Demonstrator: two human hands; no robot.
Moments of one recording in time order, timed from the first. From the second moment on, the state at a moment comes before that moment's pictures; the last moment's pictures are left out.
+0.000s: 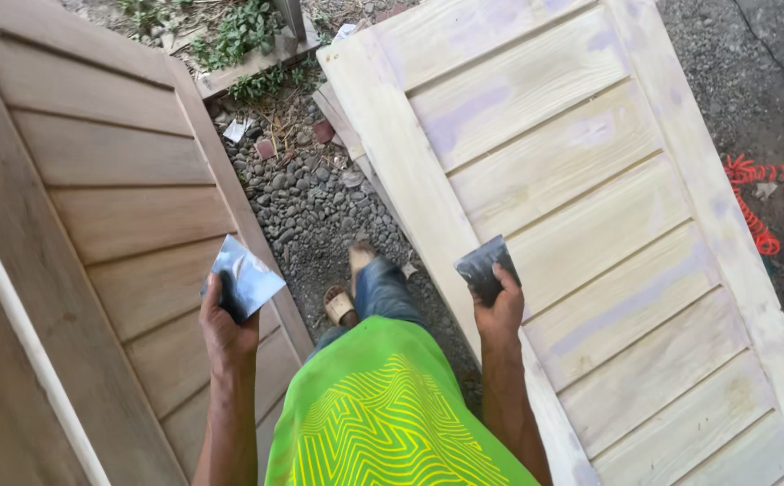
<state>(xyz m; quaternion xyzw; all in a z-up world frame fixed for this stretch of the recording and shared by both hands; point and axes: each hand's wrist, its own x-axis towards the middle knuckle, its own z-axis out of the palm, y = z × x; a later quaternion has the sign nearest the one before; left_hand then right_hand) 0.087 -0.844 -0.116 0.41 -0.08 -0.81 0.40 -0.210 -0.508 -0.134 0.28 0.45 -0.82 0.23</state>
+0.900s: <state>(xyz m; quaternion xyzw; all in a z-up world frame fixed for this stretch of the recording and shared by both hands) -0.151 -1.159 -0.157 0.42 -0.18 -0.86 0.22 -0.306 -0.865 -0.207 0.33 0.49 -0.79 0.18</state>
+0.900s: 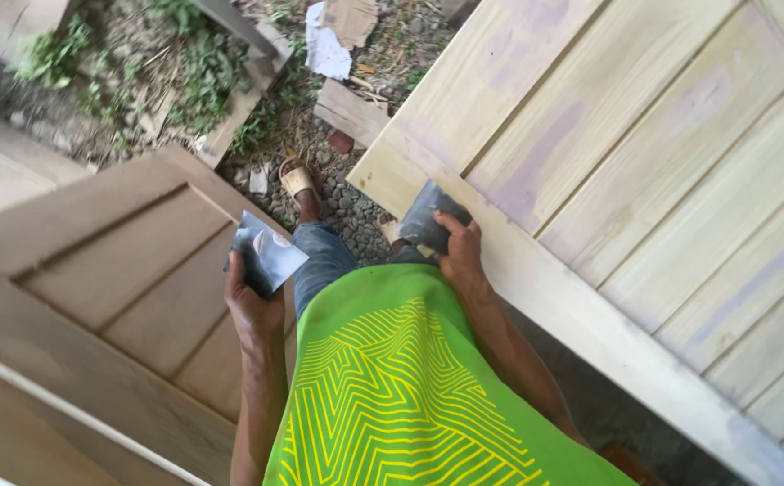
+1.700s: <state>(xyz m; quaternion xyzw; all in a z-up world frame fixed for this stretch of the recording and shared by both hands) -0.527 -1.303 -0.128 0.17 -0.45 -0.87 -0.12 -0.415 -0.990 -0.166 0.32 0.39 -0.84 -0.16</state>
